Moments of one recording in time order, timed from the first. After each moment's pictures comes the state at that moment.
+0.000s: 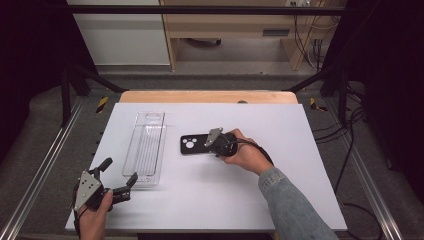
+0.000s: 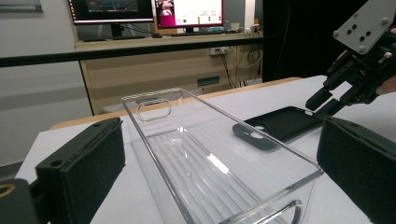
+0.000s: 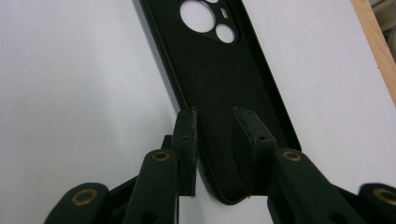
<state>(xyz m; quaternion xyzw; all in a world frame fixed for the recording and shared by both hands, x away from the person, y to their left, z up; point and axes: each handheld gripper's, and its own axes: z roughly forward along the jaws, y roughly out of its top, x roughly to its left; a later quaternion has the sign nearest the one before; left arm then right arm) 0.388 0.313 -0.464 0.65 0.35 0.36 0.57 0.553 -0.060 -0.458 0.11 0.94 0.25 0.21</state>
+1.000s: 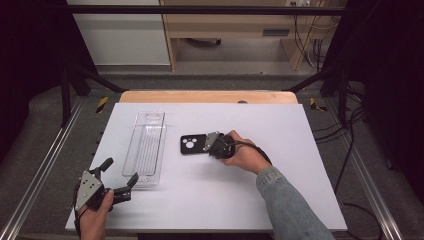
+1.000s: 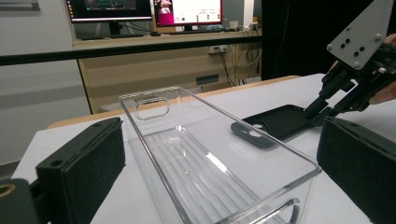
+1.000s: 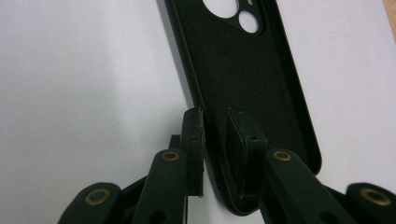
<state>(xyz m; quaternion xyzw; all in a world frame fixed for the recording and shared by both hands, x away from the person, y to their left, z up) 0.389 0.311 -0.465 0.65 0.35 0.36 0.57 0.556 -0.055 -0.473 0.06 0.95 0.23 0.21</state>
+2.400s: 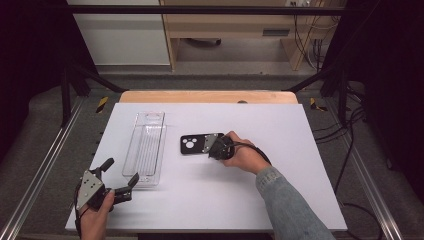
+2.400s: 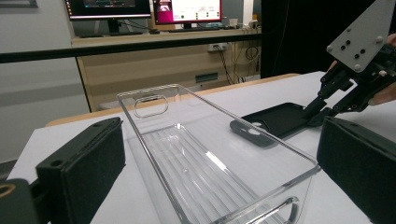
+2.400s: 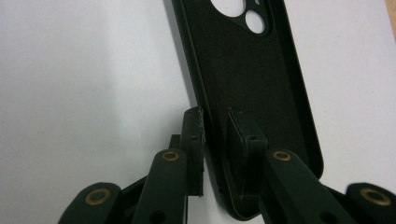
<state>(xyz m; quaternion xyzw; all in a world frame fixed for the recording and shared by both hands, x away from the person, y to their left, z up) 0.390 0.310 -0.465 0.65 0.35 0.36 0.57 0.555 -0.053 -0.476 0.04 0.95 0.22 0.22</state>
